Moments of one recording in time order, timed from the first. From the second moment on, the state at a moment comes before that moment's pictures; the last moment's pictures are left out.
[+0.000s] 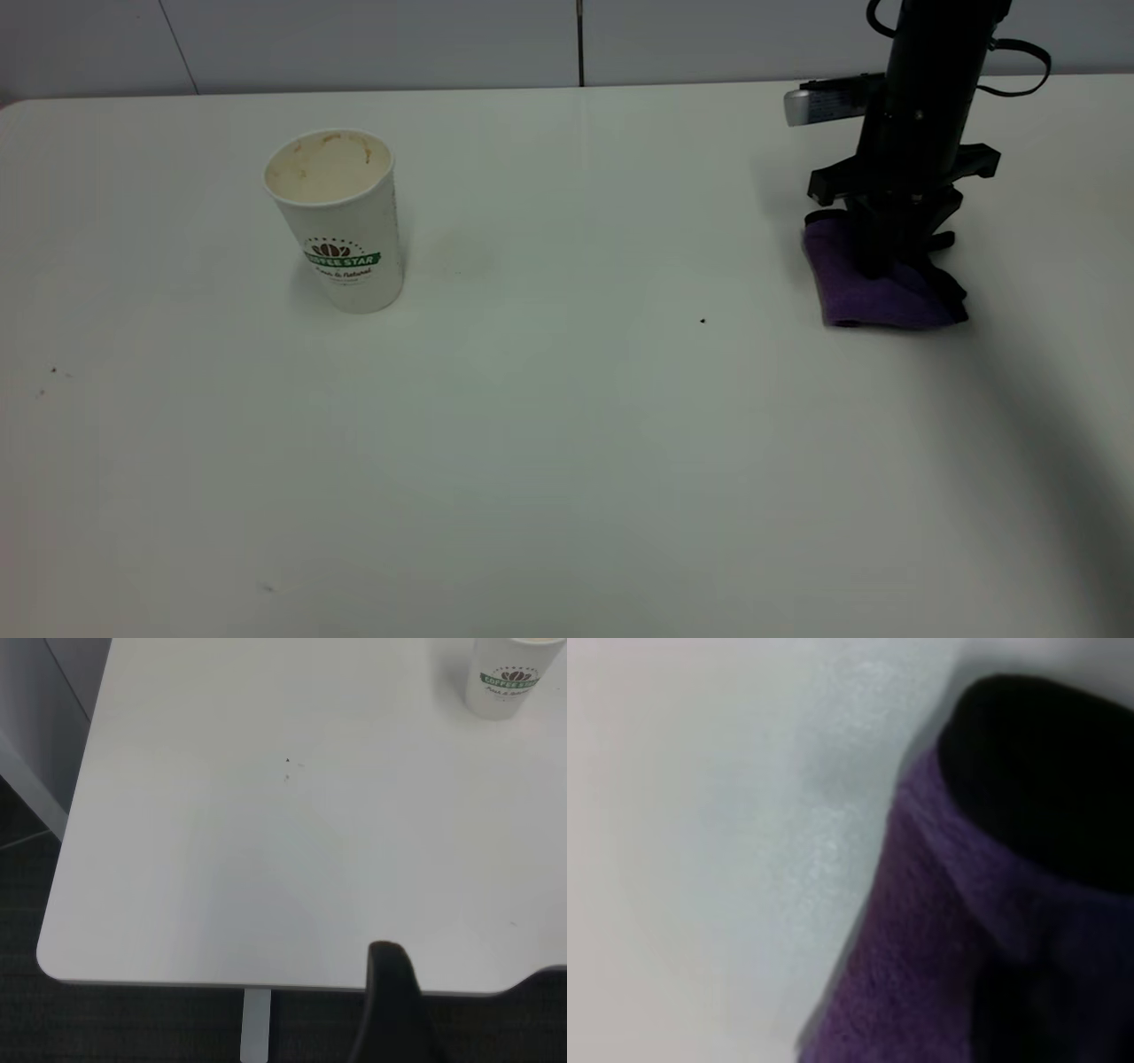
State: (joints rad) left arm 0.04 -0.02 -0.49 0.05 1.13 0.01; right arm 0.15 2.81 -2.30 0.09 1.20 -0.19
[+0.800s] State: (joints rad) left arm 0.04 -0.02 -0.49 0.05 1.13 0.01; right arm 0.16 2.08 -1.93 0.14 1.22 -0.20
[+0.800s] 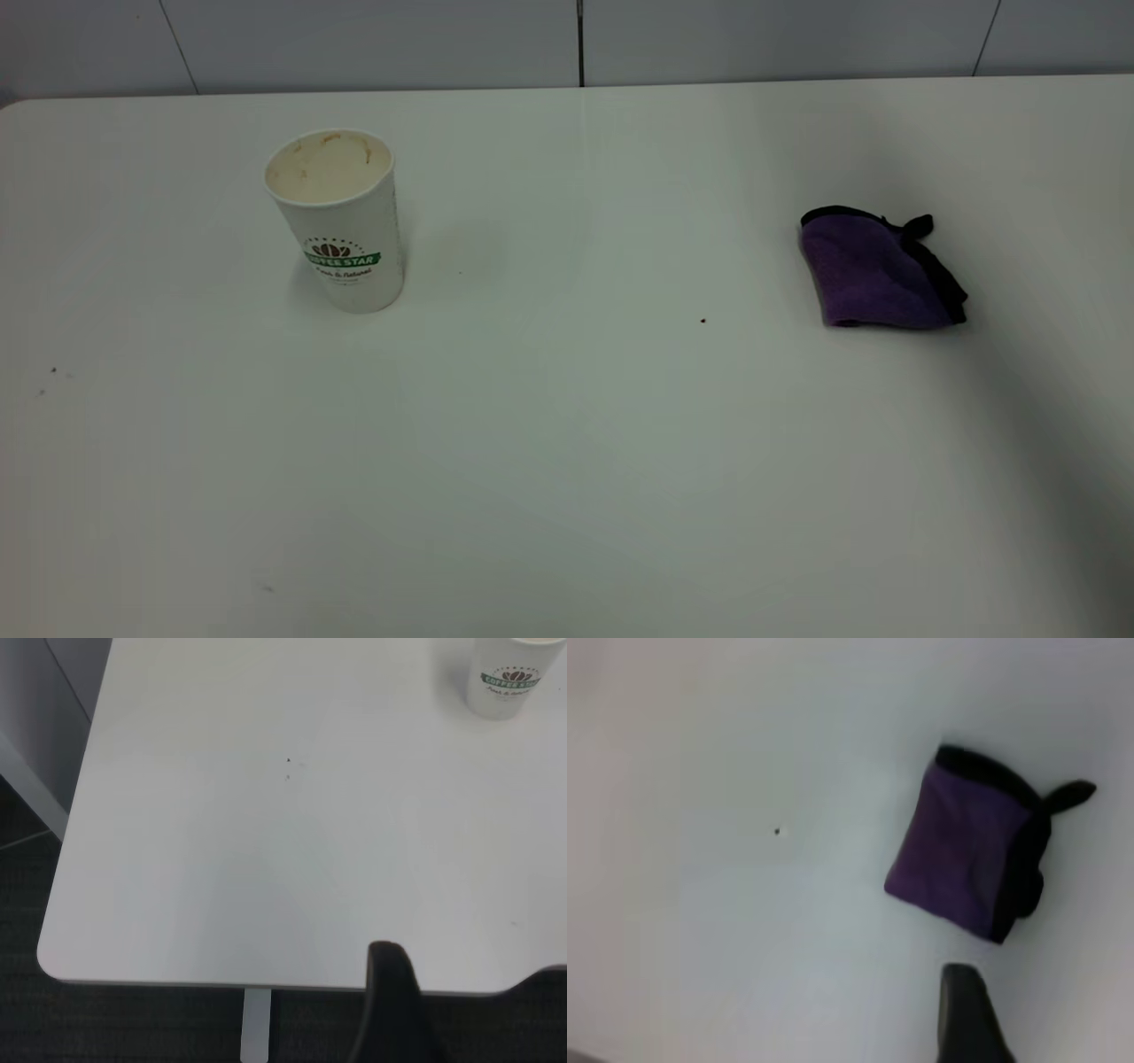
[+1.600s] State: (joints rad) left arm 0.04 -0.02 -0.49 0.05 1.13 0.01; right arm 0.16 0.96 -0.81 0.05 1.23 -0.09
